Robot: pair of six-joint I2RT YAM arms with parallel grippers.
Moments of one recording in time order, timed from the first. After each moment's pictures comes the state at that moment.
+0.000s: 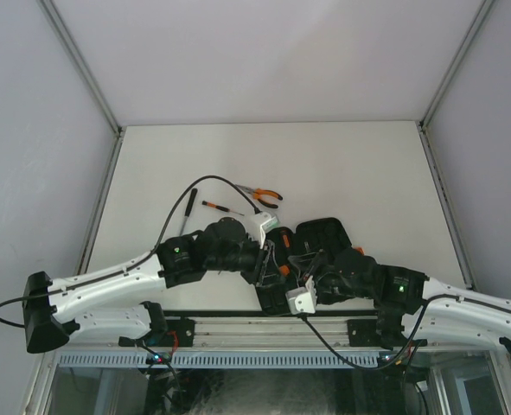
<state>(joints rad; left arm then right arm) -1.14 1.09 0.90 -0.36 0.22 -0.60 1.23 0.68 0.58 -0.36 -0.01 -1.10</state>
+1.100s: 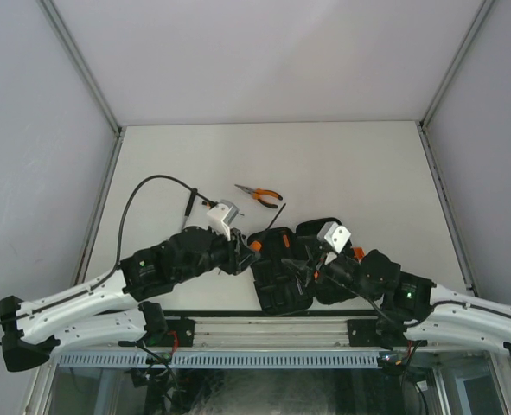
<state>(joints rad) -1.12 0.84 0.80 -0.38 -0.17 -0.60 1.24 0.55 0.49 -0.02 0.24 -0.07</state>
